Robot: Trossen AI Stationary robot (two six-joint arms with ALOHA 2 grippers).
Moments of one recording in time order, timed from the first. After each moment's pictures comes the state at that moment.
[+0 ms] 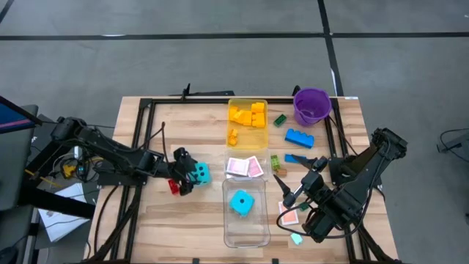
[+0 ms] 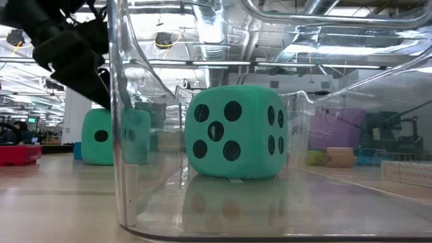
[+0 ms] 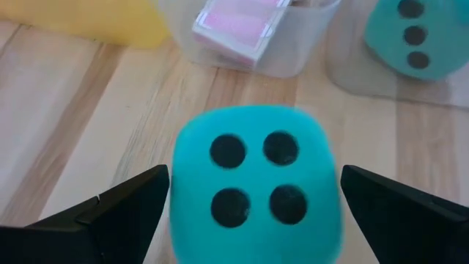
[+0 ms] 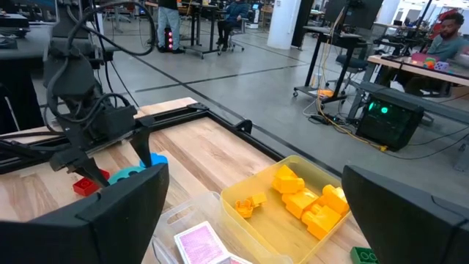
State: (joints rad) left arm -0.29 1.12 0.50 -0.25 -0.40 -0.38; right arm 0.80 1.60 1.53 -1.48 1.41 1.46
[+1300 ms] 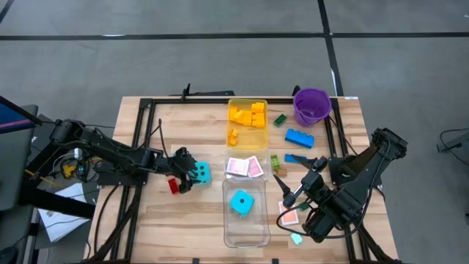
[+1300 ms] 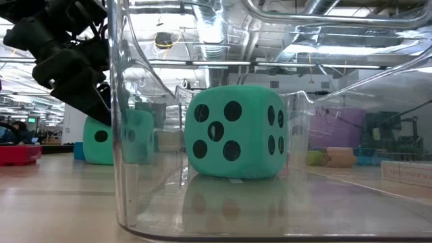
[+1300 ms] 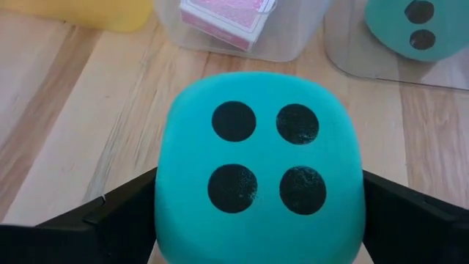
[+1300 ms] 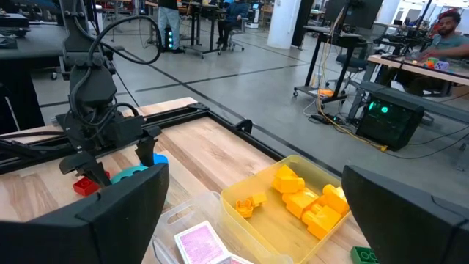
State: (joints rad) left arm -0.19 1.11 0.39 -0.09 -0.26 -0.28; right arm 0.80 1.60 1.53 -1.48 1.41 1.46
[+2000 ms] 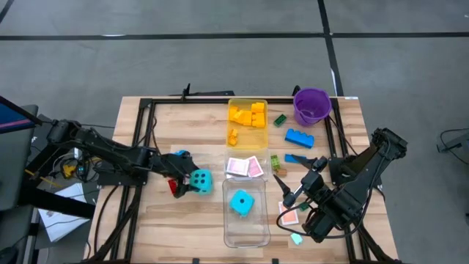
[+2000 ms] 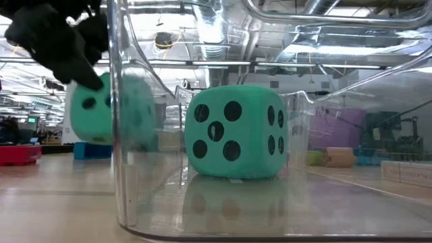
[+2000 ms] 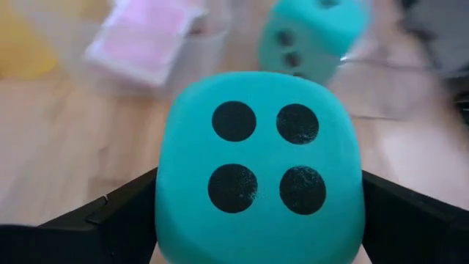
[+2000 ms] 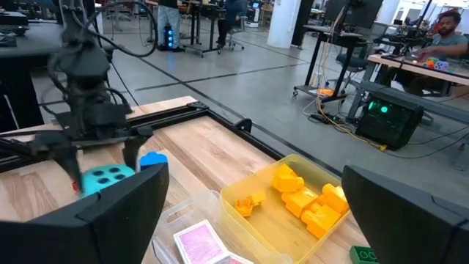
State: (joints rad) left arm -0.21 1.02 0.39 -0.02 -0.04 -0.27; right arm 0.80 1.60 1.53 -1.48 1.41 1.46
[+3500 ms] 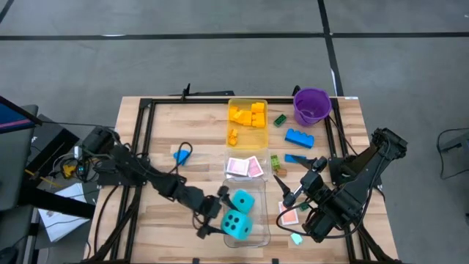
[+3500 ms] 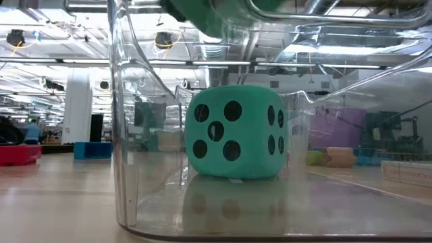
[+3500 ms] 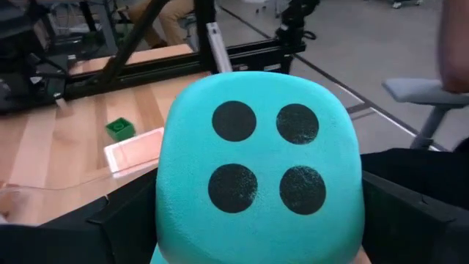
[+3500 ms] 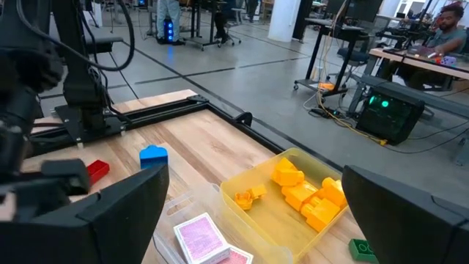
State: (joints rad) left arm -0.48 1.64 0.90 0.42 -0.06 0.00; right arm 0.80 1.60 1.53 -1.48 1.38 1.46
